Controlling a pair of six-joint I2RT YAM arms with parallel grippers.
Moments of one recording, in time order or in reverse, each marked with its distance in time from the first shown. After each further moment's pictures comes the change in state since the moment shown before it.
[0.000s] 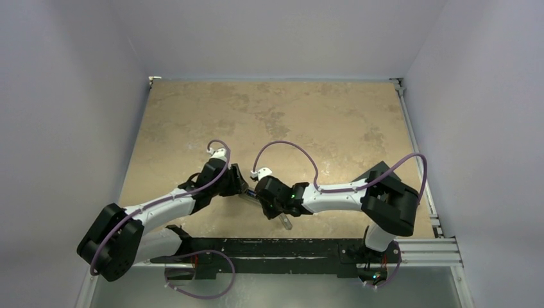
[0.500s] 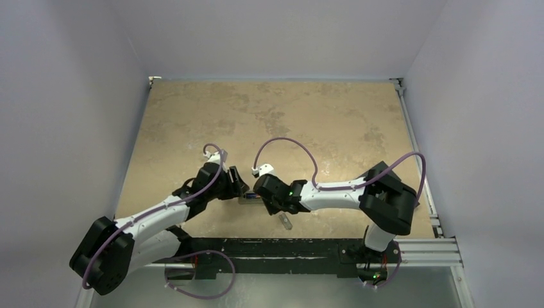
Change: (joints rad) left arm 0.000 -0.107 -0.051 -0.005 0.042 -0.044; right arm -0.006 0.019 0.041 -0.075 0.128 -0.013
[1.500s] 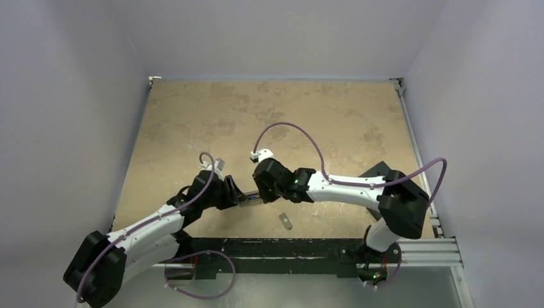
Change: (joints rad) left arm 0.000 -0.140 -0.094 -0.064 0.118 -0.120; right arm -0.051 -0.090 0.114 -0.076 -0.059 -0.035
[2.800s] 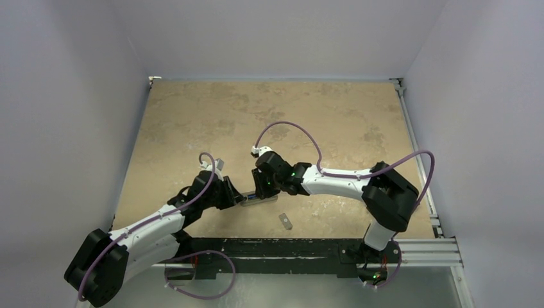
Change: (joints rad) left arm 0.005 0.019 -0.015 0.038 -0.005 0.001; right arm -0.097 0.094 0.000 0.103 -0.177 0.048
